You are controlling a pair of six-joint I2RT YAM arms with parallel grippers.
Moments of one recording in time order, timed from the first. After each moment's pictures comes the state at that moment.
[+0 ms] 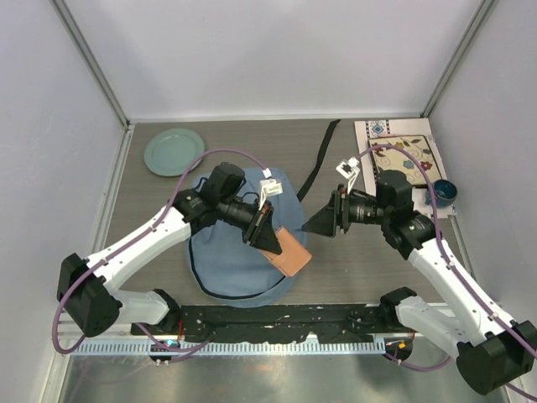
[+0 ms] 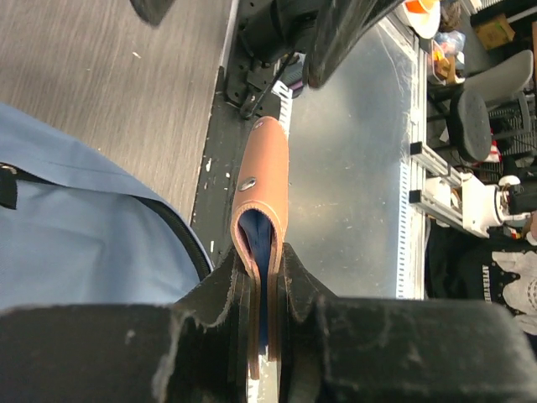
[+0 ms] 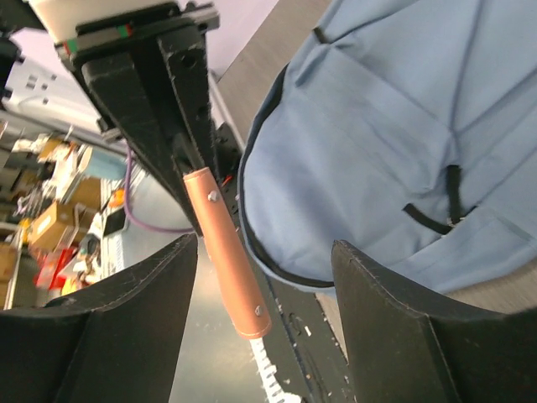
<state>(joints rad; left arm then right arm) -0.73 1.29 1.09 -0.53 0.93 -0.18 0.37 0.89 0.78 -0.25 -0.88 0.46</state>
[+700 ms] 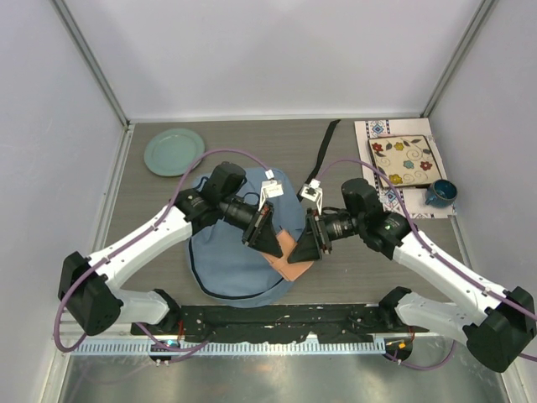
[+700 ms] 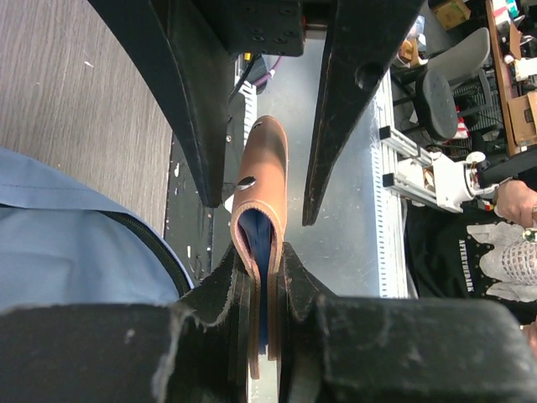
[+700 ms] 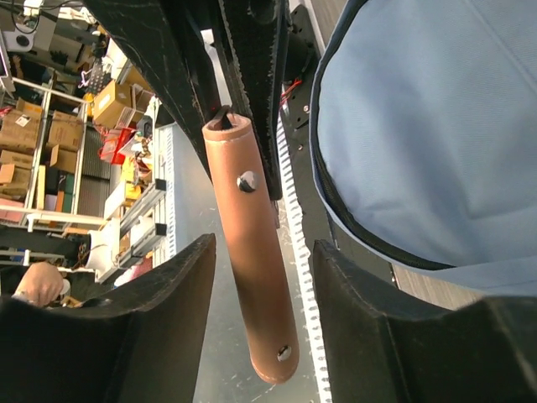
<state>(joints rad) -0.73 1.30 1.09 -0.51 1.06 -0.15 0.62 1.01 0.79 -0.30 -0.99 0.42</state>
